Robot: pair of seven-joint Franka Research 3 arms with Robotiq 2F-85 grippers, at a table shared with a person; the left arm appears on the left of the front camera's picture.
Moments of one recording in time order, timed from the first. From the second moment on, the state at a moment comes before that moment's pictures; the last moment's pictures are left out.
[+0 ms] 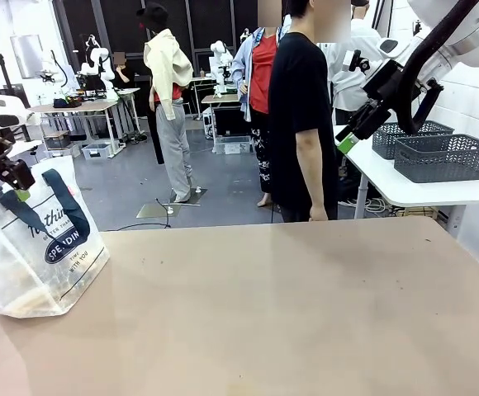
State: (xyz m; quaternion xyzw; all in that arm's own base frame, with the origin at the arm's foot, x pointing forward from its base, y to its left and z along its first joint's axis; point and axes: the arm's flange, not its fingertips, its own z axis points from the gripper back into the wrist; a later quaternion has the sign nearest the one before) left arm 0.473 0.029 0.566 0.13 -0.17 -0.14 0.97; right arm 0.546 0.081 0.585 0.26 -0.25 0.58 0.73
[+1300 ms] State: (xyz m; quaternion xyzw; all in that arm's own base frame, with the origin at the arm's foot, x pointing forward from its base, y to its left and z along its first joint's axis) left arm 0.467 0.020 0.588 0.09 -0.17 -0.15 0.97; right arm 0.546 0.081 0.585 0.26 -0.25 0.58 0.73
